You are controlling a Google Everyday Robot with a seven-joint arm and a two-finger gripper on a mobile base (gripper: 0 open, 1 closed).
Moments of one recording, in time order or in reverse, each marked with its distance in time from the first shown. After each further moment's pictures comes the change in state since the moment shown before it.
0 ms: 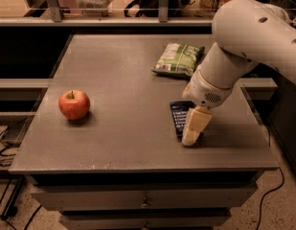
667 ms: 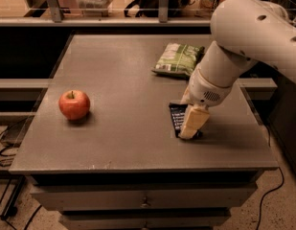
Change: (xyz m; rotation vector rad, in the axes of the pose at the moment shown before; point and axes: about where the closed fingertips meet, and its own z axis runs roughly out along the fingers) arm -0.002 0.000 0.000 -0.006 0.010 0.005
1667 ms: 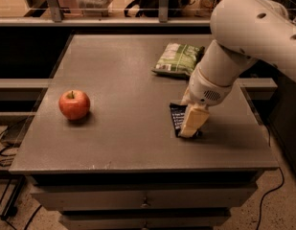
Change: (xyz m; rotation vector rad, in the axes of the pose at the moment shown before) arm 0.000 0.000 -0.004 -0.002 0.004 0.009
